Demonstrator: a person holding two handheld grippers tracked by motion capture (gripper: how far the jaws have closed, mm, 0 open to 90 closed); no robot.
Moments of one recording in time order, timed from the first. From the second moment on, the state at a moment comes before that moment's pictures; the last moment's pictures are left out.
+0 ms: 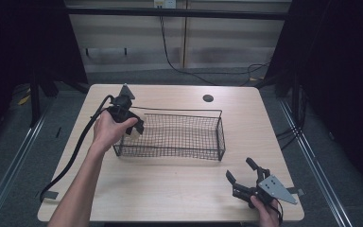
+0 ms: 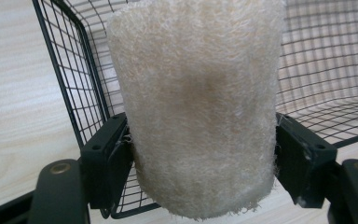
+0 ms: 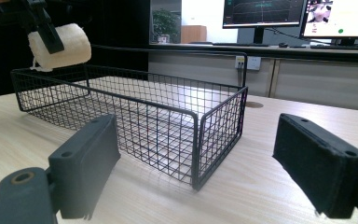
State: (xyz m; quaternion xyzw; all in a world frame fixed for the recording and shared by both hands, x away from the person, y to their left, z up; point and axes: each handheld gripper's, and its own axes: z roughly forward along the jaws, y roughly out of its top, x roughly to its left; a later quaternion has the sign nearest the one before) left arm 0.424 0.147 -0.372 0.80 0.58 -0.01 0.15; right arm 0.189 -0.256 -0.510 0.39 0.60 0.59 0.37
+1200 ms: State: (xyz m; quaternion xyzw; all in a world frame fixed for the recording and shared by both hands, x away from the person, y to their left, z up) left arm 0.424 0.150 -0.405 0.79 0.61 0.01 0.10; right arm 0.189 -0.256 -0.510 0.39 0.61 0.59 0.37
